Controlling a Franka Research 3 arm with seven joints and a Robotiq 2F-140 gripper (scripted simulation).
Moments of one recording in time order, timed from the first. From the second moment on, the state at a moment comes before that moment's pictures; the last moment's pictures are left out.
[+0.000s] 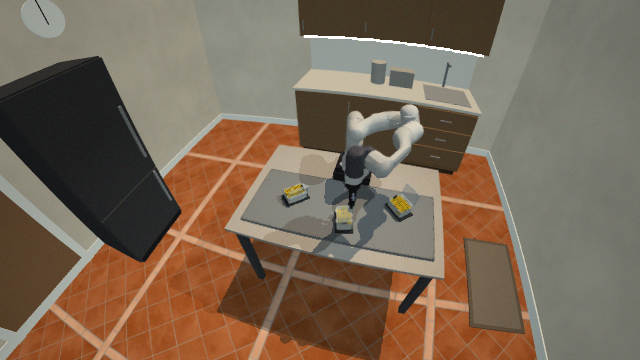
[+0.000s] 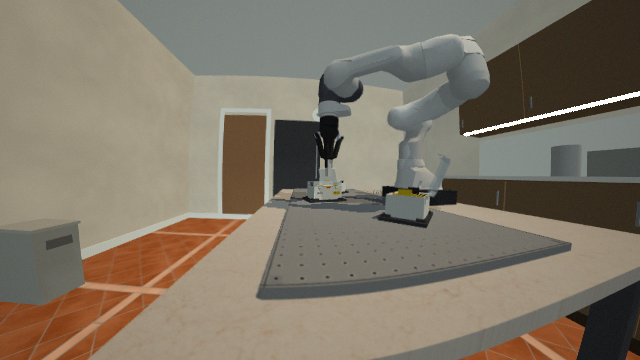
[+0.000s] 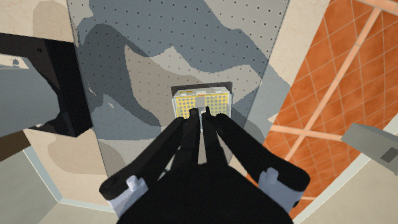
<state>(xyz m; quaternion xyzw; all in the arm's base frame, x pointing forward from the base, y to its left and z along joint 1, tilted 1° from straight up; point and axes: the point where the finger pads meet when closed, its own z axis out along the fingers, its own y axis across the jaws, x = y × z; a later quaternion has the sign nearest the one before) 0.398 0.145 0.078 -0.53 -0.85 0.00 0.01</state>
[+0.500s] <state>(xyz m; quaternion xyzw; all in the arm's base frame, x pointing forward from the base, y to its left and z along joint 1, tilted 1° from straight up) 0.399 0.145 0.066 -0.53 -0.85 0.00 0.01</state>
